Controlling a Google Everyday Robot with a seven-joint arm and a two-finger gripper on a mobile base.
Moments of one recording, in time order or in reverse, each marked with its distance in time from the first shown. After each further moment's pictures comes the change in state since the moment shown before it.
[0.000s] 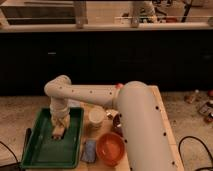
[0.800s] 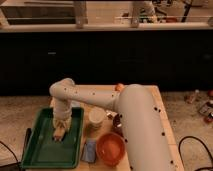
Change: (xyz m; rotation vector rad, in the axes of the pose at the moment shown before) arm 0.001 0.005 0.017 0.024 -0.058 0.008
